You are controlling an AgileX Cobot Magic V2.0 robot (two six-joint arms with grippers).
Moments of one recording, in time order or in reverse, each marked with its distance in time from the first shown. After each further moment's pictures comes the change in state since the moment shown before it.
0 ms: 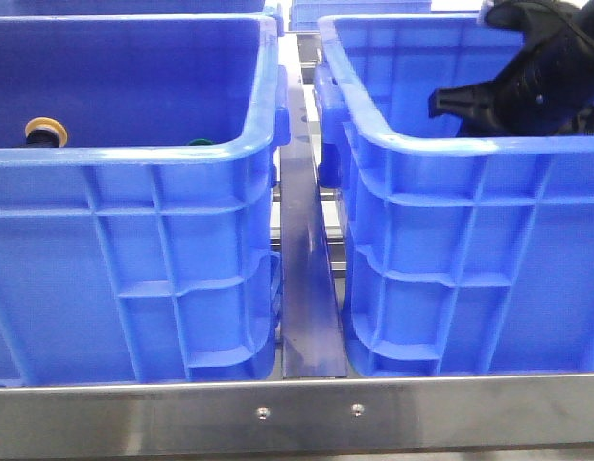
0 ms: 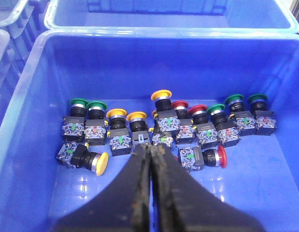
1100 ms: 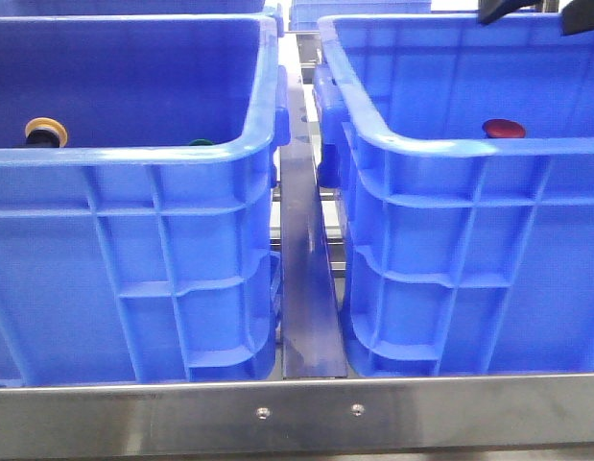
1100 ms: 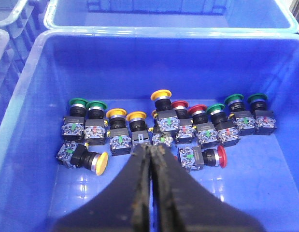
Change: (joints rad) left arm 0.000 0.000 0.000 0.000 0.000 0.000; right arm 0.000 -0.510 0.234 -0.003 0.054 -0.039
